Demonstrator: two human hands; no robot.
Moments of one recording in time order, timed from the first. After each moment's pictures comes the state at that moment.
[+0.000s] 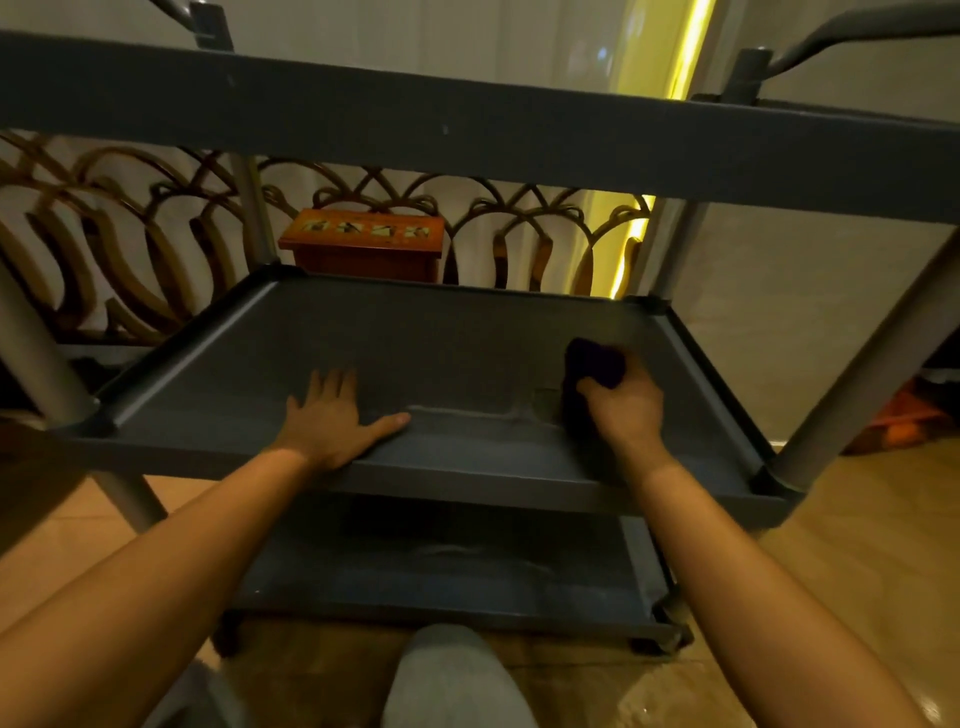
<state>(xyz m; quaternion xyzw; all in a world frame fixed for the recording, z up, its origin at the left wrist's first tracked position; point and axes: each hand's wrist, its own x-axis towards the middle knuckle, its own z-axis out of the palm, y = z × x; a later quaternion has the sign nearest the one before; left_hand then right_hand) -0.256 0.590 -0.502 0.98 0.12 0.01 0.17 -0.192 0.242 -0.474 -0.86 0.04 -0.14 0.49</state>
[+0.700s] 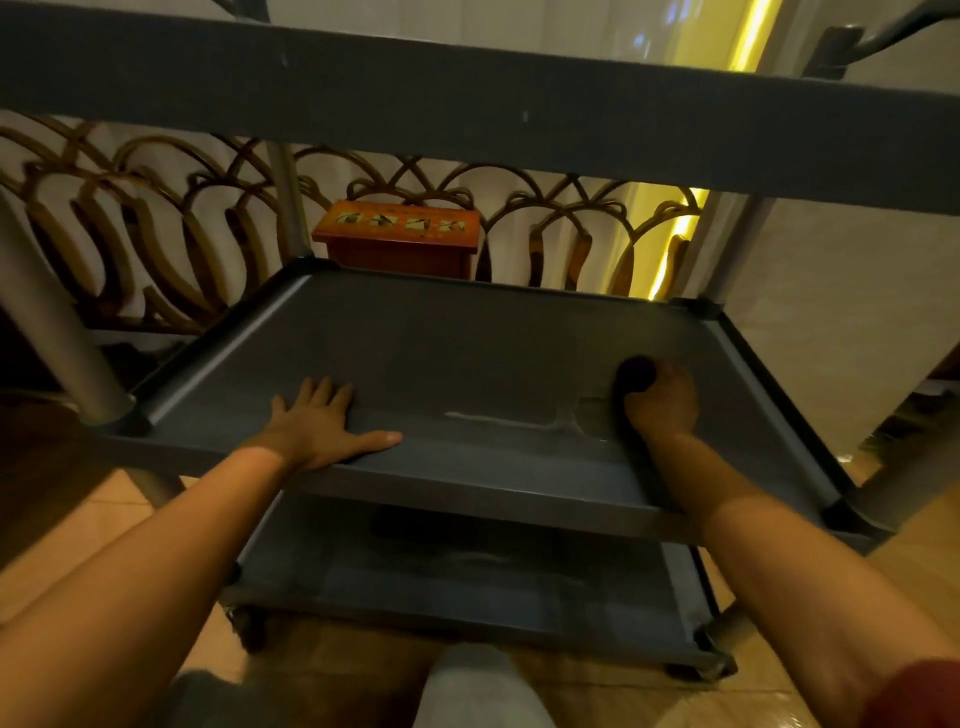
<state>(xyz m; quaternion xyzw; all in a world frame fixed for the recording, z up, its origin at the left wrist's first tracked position) -0.248 0.656 -0.518 0.99 0.12 -0.08 0.08 -0.125 0.256 -0.493 -0.93 0.07 -0.10 0.34</state>
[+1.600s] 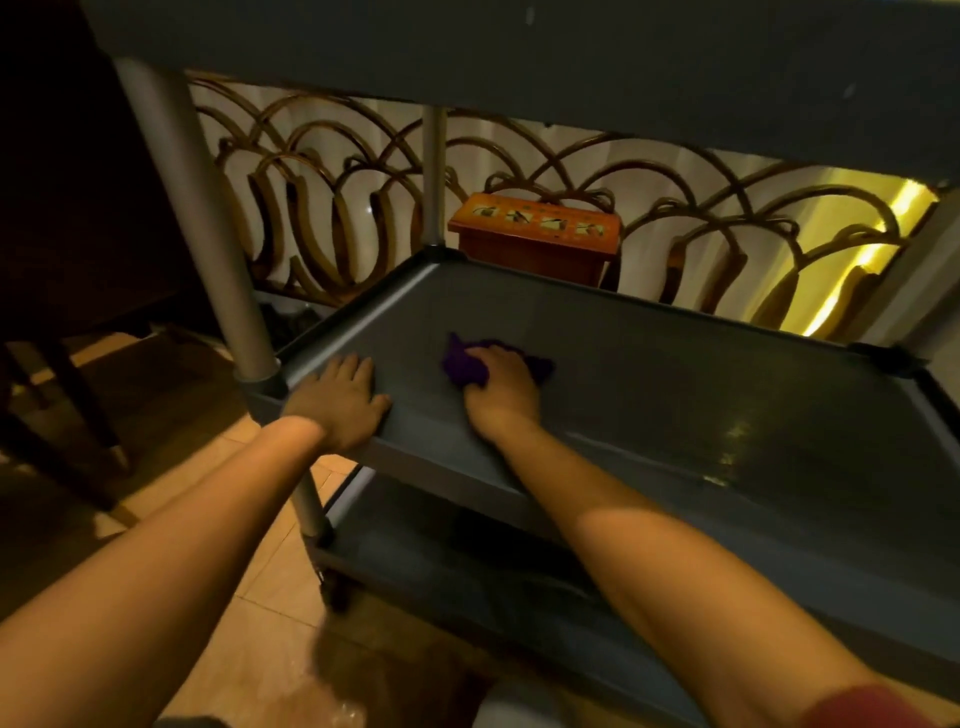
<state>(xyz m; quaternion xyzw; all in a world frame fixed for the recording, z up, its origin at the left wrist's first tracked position) -0.302 0.739 -0.513 0.97 0.24 0.01 0.06 -0.176 0.566 -0.511 -0.91 -0.32 -0.01 0.27</state>
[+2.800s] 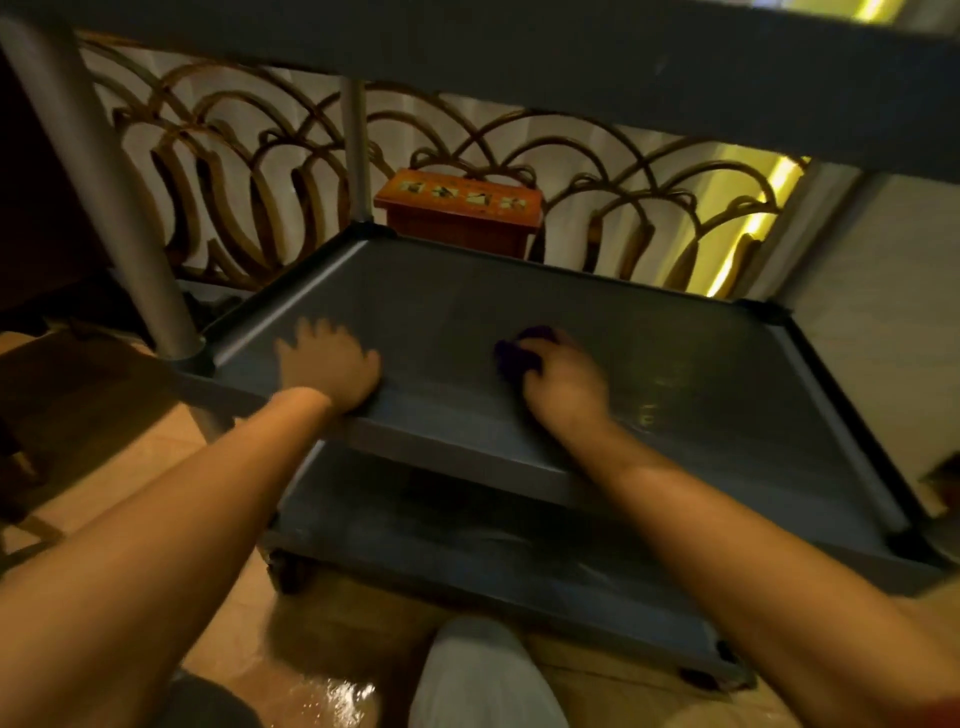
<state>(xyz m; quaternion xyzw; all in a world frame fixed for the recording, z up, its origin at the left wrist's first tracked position) -0.275 0.659 -0.480 0.95 0.29 0.03 0.09 -0.187 0.404 -0.482 -0.94 -0.24 -0.08 0.23</state>
